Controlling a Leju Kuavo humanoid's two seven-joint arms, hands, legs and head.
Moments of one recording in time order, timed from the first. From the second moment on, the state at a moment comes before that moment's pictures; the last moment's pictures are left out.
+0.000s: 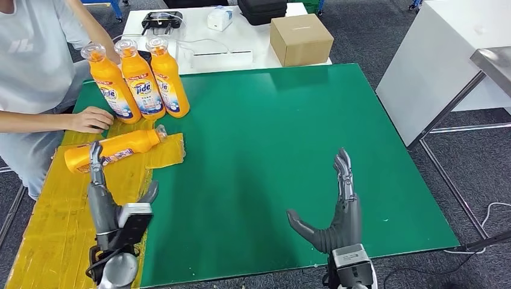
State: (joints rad) left arm 0.04 -0.14 -0.09 -1.56 -0.61 0.56 -0.49; right arm 0.19 0.03 0.39 -1.85 0.26 -0.35 -0.40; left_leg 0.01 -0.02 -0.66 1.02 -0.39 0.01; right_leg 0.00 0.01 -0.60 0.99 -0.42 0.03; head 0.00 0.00
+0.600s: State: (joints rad) left arm 0.22 -0.08 -0.22 -1.71 -0.04 0.00 -0.49; right arm 0.30 0.02 0.27 -1.90 0.23 -0.29 -0.43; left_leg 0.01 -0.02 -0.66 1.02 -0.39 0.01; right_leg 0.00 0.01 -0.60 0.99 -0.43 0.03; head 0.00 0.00
